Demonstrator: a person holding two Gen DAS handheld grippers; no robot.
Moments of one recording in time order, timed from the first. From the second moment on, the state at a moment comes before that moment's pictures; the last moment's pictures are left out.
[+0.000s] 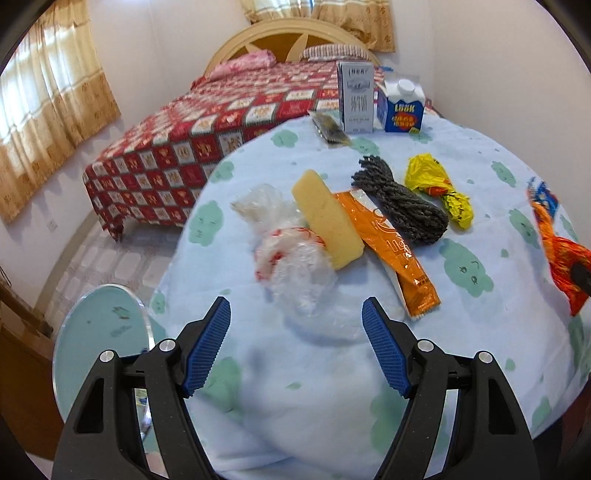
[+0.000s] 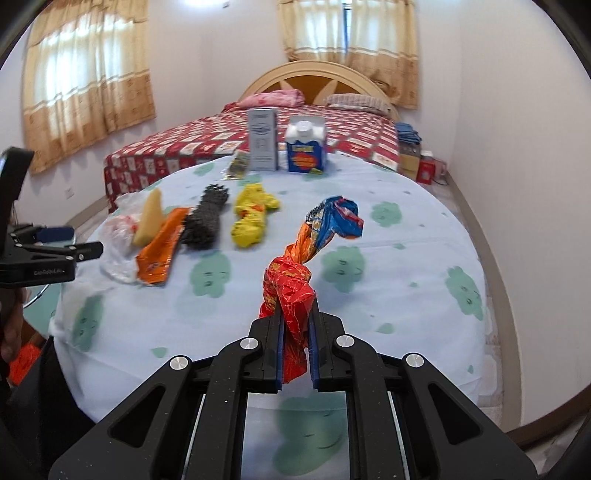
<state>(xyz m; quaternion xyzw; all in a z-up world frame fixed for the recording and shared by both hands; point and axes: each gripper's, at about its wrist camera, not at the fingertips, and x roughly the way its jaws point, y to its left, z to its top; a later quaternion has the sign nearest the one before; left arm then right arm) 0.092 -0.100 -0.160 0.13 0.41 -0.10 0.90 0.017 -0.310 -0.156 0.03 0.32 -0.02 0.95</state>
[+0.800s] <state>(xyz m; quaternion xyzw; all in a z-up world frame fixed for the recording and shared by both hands) 0.062 -0.009 -0.135 0.13 0.39 -0.09 0.91 0.049 -0.238 -0.128 -0.01 0.27 0.07 0.96</state>
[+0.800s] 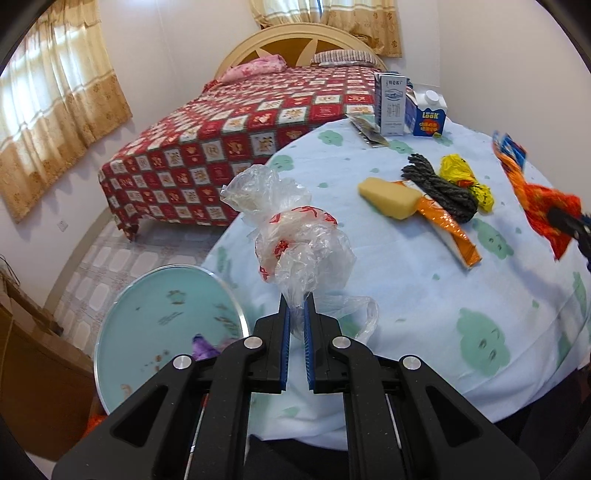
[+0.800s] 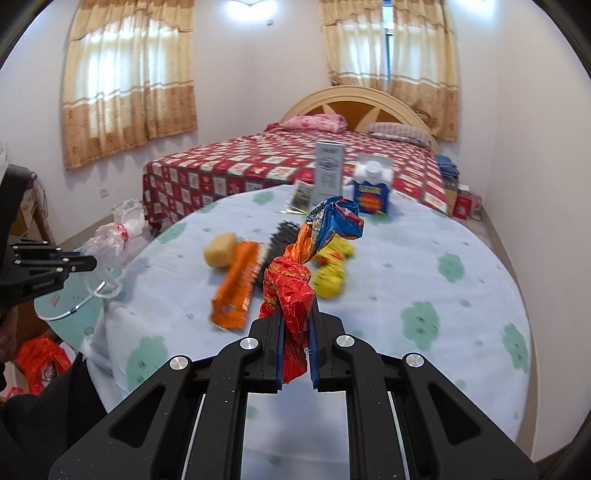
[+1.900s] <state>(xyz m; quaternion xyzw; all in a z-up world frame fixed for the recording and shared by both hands) 0.057 0.048 -0.121 0.13 0.36 -0.03 0.92 0.085 -0.148 -0.113 -0.06 0.26 0.14 0.95</state>
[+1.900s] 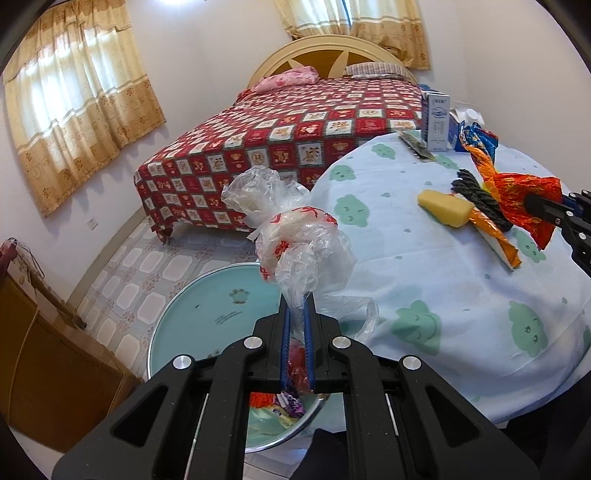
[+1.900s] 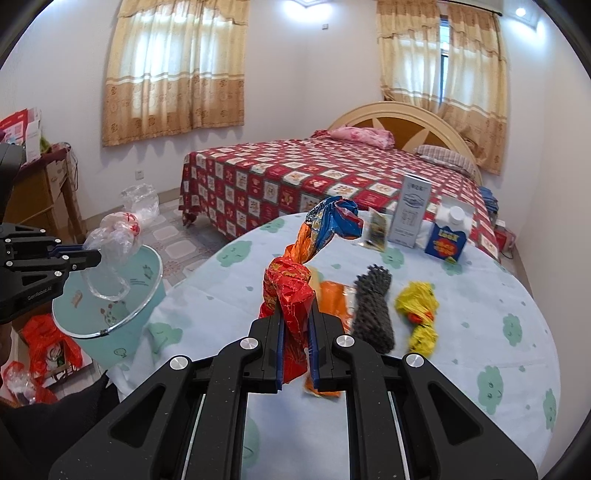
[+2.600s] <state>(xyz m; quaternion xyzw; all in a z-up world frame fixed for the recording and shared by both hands) 0.055 0.090 -0.119 0.12 0.37 0.00 0.92 0.095 -0.088 -0.110 -0.10 0.26 0.19 0.94</state>
